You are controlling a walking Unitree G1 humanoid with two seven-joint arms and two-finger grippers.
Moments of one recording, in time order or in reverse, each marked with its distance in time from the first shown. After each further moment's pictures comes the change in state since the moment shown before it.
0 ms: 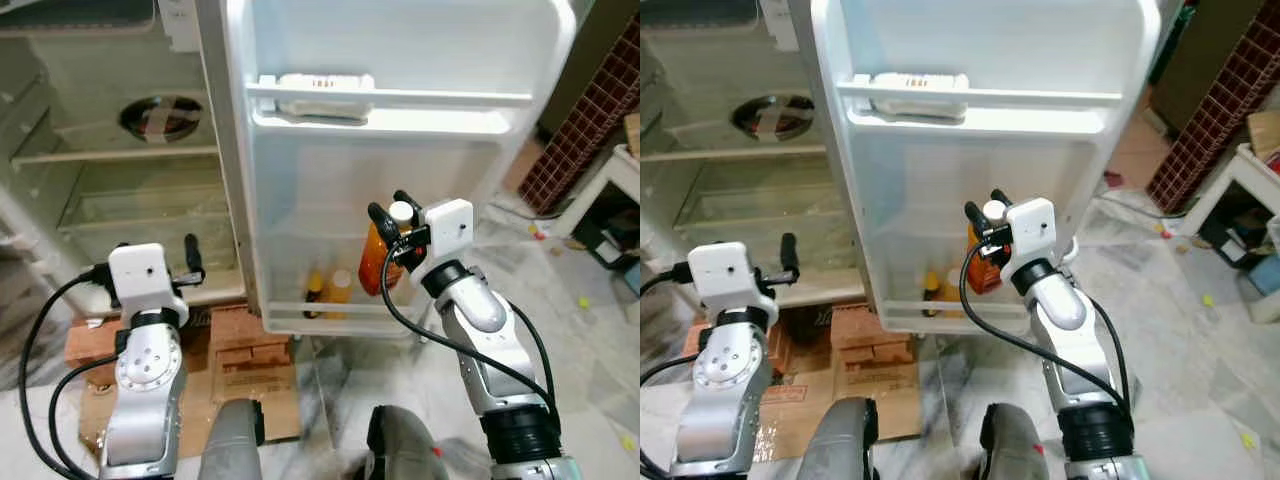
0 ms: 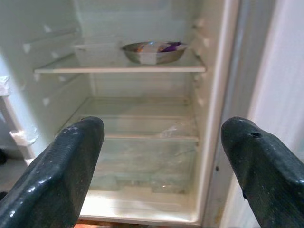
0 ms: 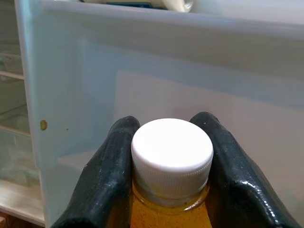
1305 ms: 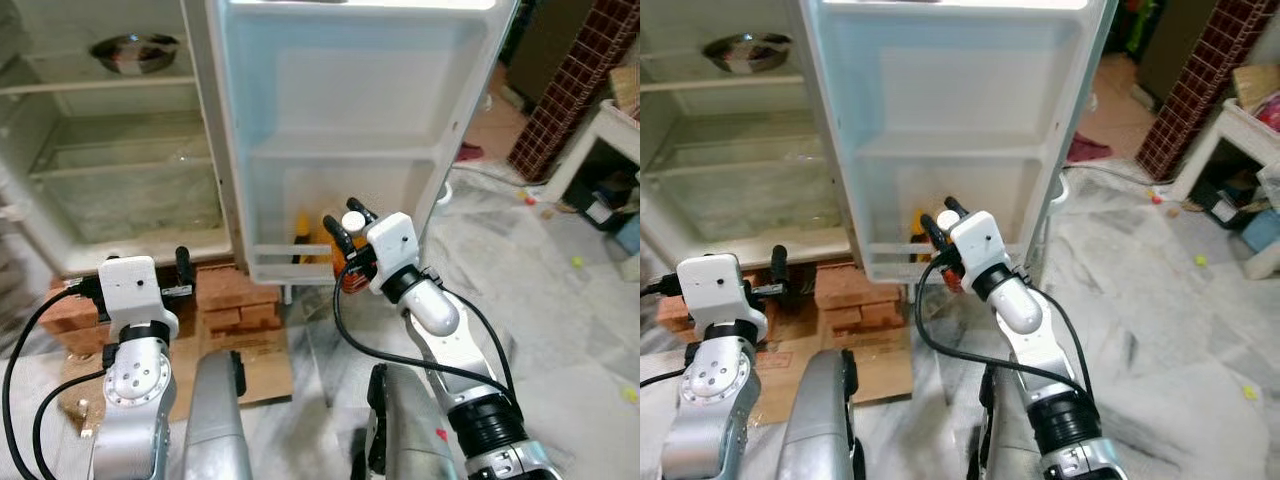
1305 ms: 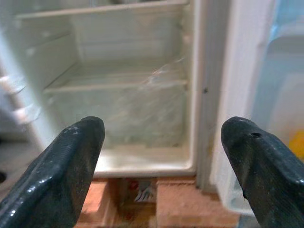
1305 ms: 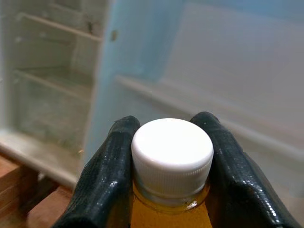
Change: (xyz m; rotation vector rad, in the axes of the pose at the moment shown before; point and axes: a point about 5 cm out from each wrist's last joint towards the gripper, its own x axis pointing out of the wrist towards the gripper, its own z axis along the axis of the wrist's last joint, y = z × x) left arm -0.009 0.003 0.000 0.015 0.020 -0.004; right arm 0.017 0.034 -0.006 -0.152 -0.075 0.136
